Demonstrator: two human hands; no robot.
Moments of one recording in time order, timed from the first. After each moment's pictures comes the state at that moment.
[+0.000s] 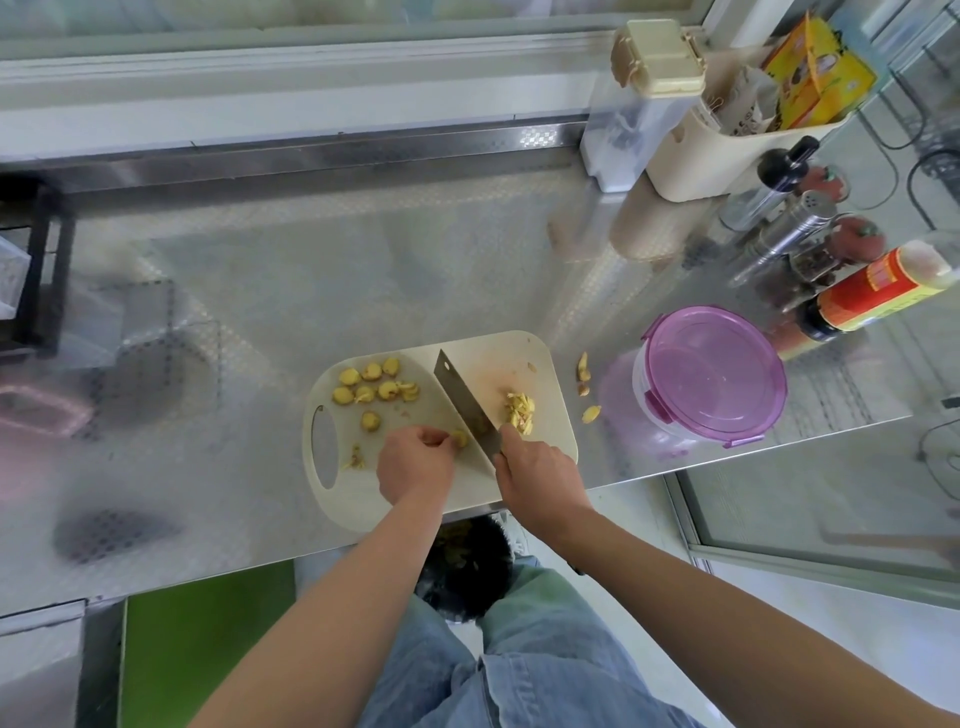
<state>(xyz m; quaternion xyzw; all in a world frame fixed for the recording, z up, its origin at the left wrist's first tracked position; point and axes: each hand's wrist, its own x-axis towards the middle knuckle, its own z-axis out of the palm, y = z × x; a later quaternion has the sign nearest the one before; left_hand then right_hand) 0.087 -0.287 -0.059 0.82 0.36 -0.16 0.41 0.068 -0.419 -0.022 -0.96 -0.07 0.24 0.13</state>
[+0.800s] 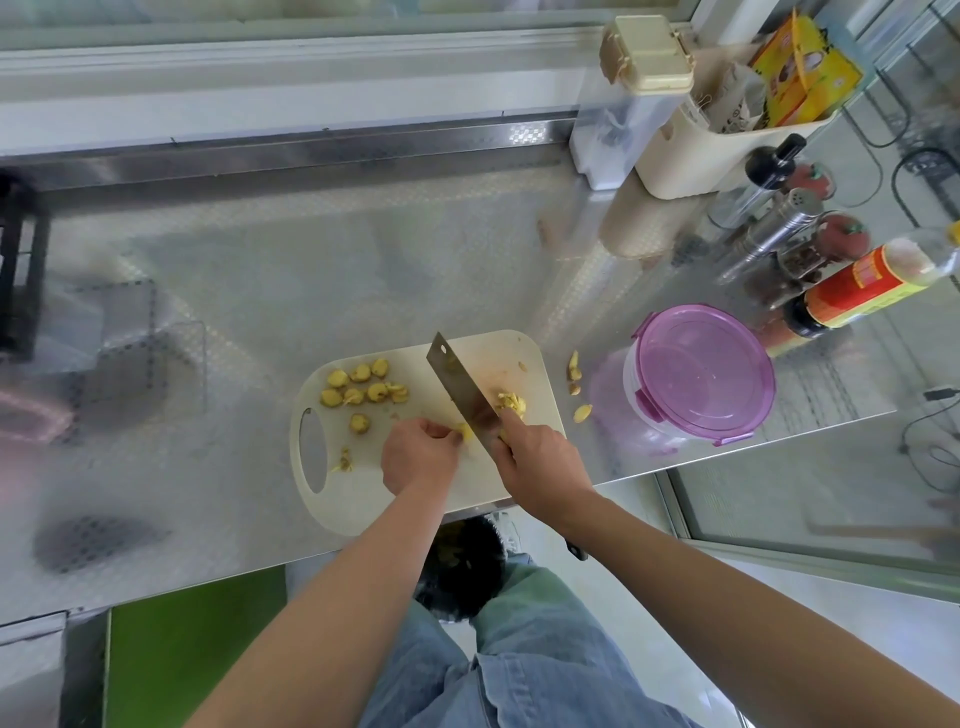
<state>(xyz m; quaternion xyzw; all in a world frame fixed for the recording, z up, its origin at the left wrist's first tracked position) 0.099 -0.297 -0.057 0.82 0.36 -0.19 0.41 0.083 -0.432 -0.029 -0.97 -0.07 0.19 0.15</state>
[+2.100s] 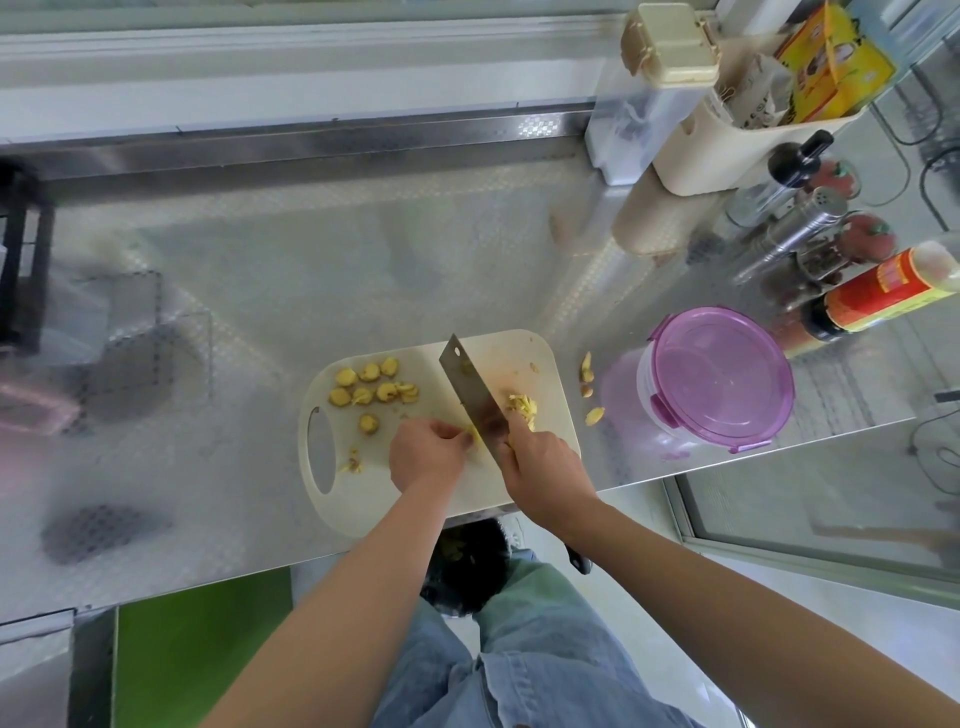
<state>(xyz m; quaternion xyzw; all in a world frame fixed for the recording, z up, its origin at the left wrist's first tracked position) 0.104 -0.292 -0.065 0.81 0.34 -0.22 0.43 0.083 -0.423 -0.032 -0.96 -0.05 0.22 0.17</state>
